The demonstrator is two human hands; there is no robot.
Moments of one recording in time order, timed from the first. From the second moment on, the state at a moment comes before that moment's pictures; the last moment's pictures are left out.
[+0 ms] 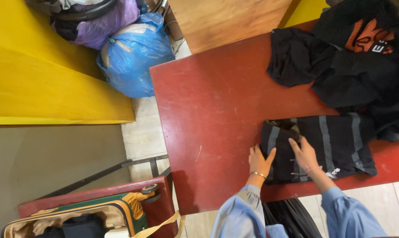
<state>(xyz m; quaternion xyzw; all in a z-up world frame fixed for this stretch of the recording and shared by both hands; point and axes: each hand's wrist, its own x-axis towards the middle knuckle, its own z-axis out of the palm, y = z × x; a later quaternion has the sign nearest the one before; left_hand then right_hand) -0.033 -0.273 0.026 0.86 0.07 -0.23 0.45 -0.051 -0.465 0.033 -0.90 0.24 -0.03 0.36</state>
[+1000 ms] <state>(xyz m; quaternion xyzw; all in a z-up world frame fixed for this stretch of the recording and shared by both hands) -0.019 -0.219 0.086 0.90 0.14 -0.09 0.41 -0.048 -0.381 -0.025 -0.78 0.16 0.16 0.58</state>
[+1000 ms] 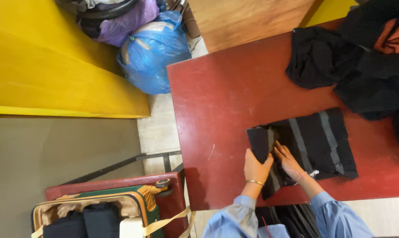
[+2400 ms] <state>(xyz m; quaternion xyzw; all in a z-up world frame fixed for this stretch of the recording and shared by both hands) -0.041 -0.280 0.066 0.84 0.14 -0.15 0.49 -0.017 -0.440 0.087 -0.95 0.12 0.03 0.29</state>
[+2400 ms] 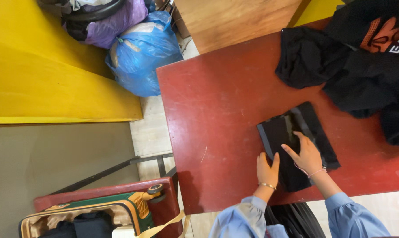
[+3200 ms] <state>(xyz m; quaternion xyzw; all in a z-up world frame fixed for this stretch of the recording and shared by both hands) -0.022 -0.334 0.058 0.73 0.23 -0.15 0.62 0.030 -0.532 0.092 -0.65 0.31 0.38 0.59</state>
